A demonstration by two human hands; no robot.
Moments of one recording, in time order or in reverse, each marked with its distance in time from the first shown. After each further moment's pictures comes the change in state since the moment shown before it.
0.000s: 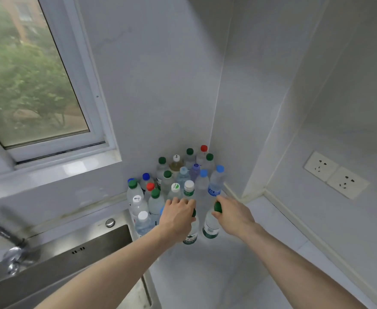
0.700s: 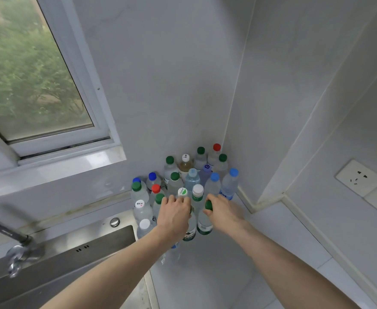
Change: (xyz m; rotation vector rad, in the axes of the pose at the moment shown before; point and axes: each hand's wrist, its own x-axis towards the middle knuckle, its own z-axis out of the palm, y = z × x) left_hand 0.044 -0.030 0.020 0.075 -0.018 -0.177; right_hand 0.091 -0.017 0.042 0.008 -0.092 -0.073
